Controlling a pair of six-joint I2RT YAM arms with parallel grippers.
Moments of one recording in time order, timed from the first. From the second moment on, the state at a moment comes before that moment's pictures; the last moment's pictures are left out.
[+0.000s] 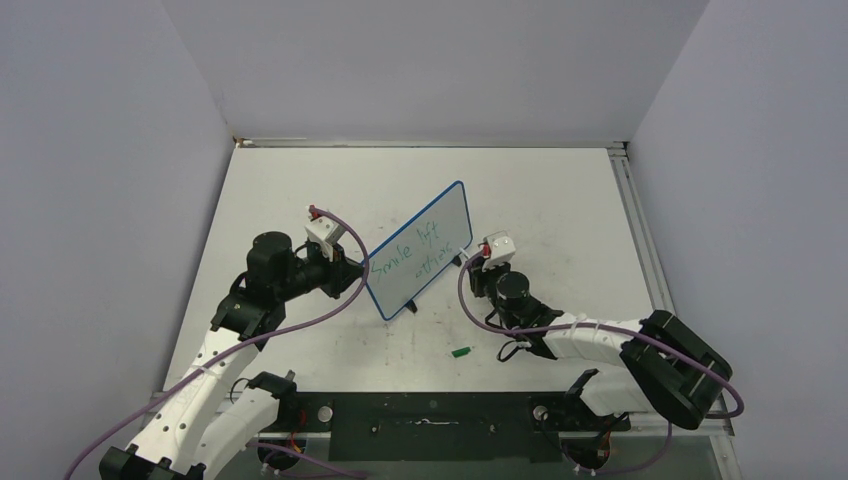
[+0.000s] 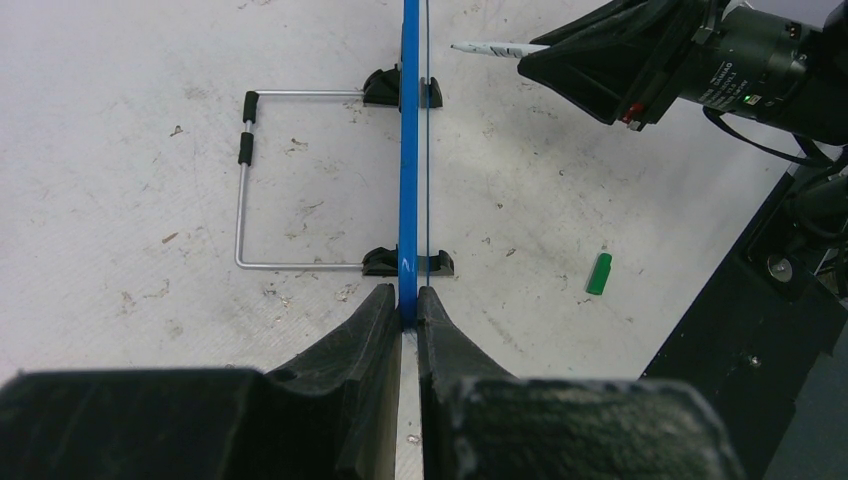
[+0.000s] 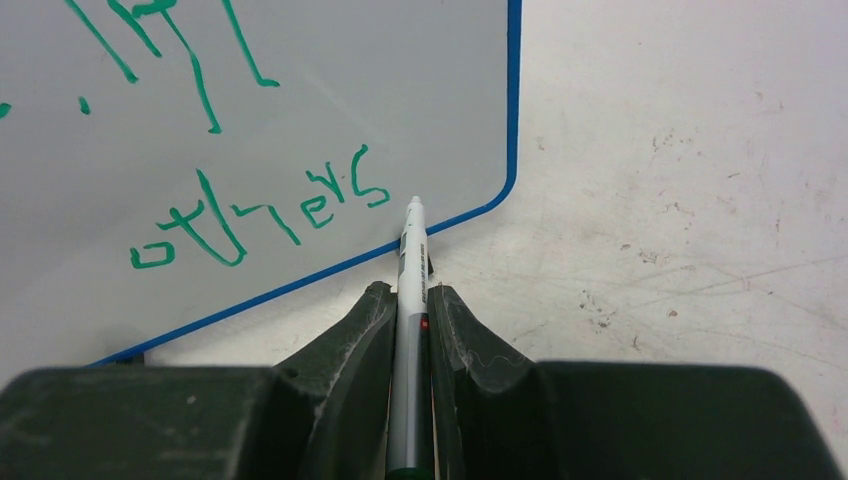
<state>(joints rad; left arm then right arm) -0.35 0.79 0.70 -0.32 0.47 -0.07 0.77 1.29 0.35 0.72 0.36 0.12</state>
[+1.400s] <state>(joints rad) -0.35 0.79 0.70 -0.32 0.47 -0.07 0.75 1.47 0.36 0.86 0.33 0.13</state>
